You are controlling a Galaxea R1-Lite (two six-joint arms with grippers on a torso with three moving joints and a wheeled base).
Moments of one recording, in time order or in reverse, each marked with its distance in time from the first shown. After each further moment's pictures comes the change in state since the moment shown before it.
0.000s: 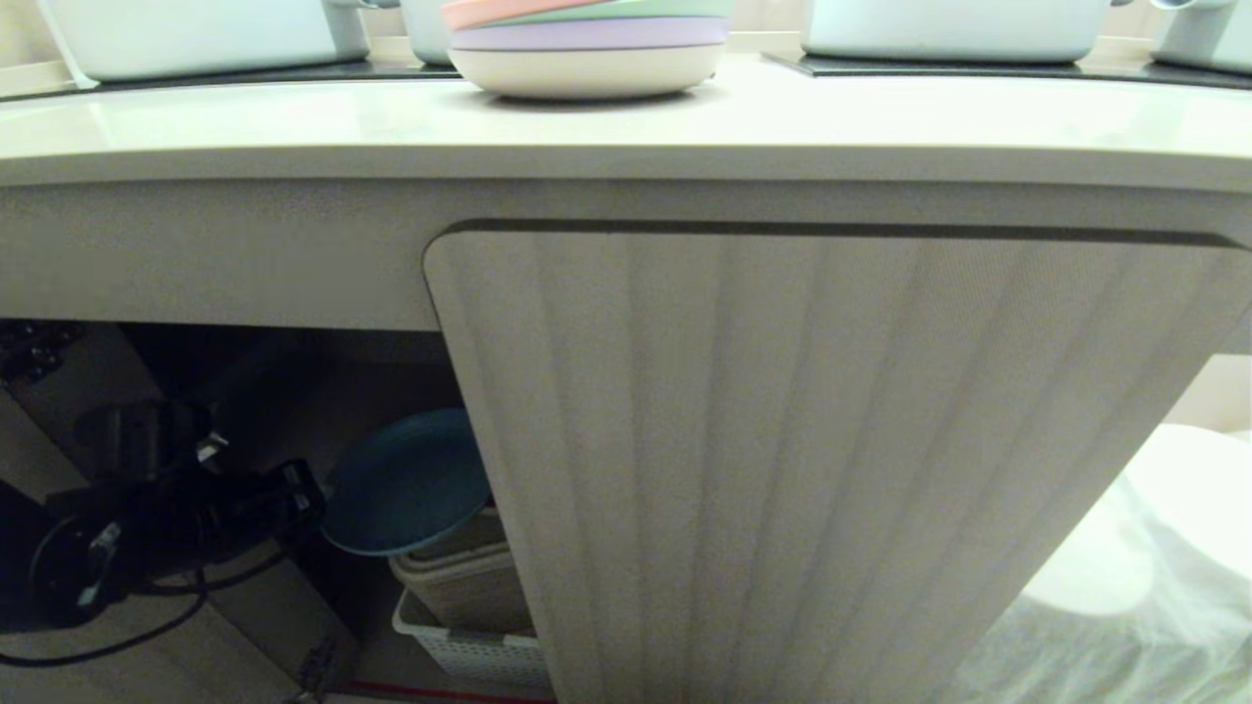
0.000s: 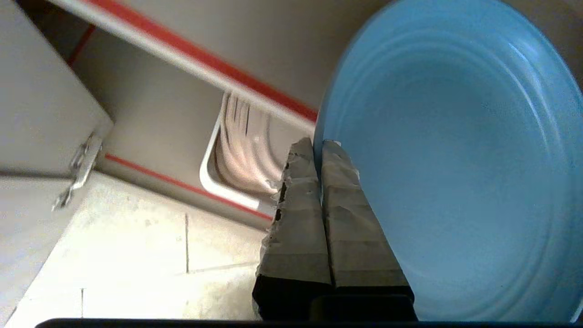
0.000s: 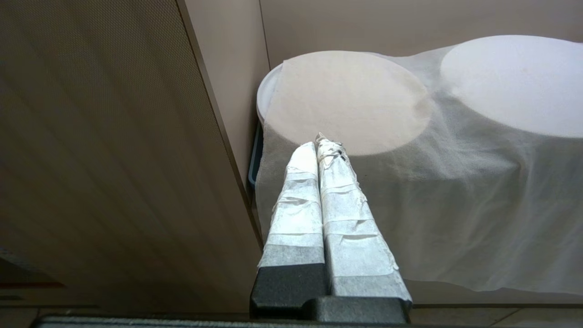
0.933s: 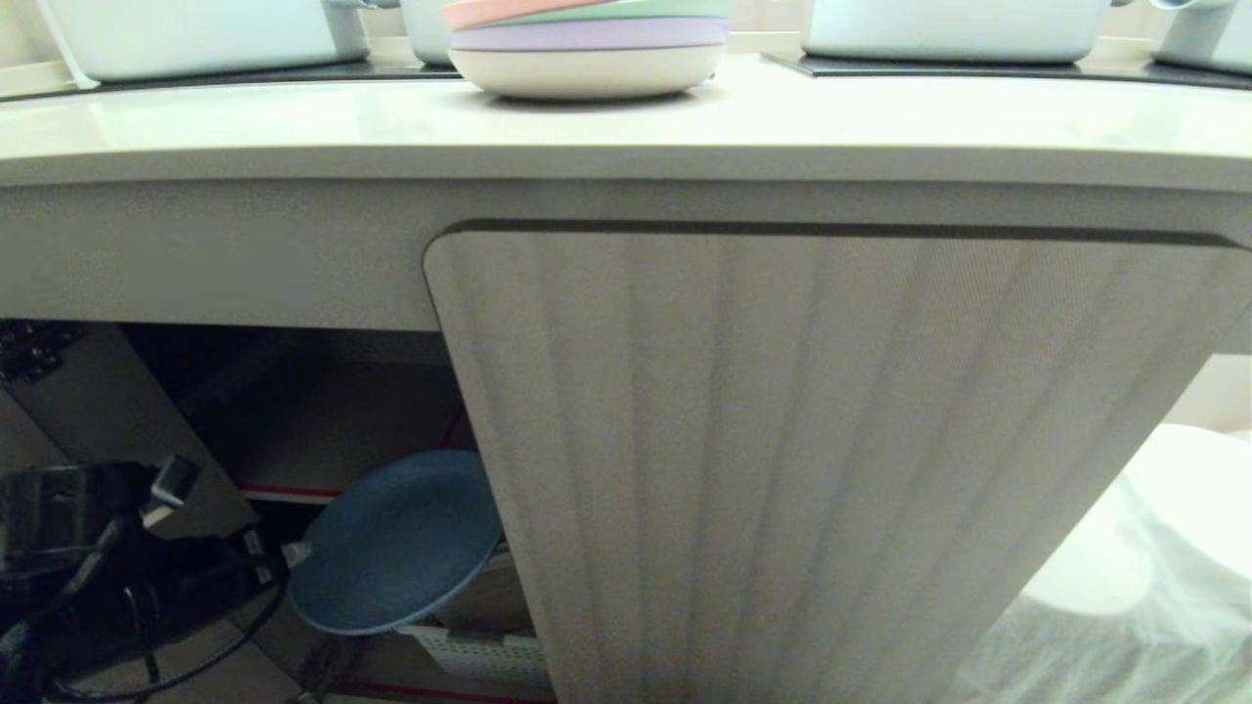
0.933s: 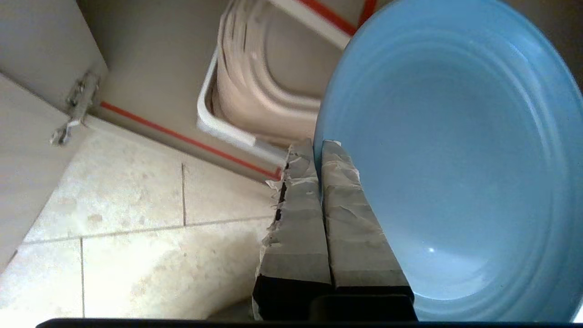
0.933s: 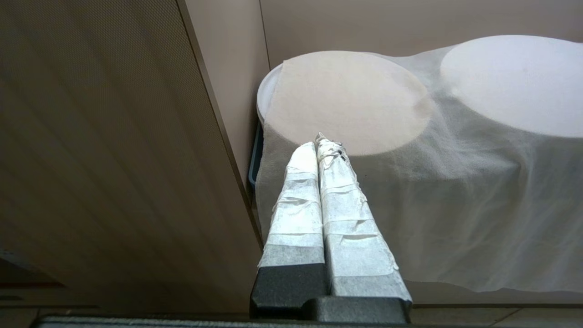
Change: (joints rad) left arm 0.002 -0.209 0.248 -0.001 -0.035 -0.001; right arm 0.000 0.000 0.000 0.000 0.000 0.000
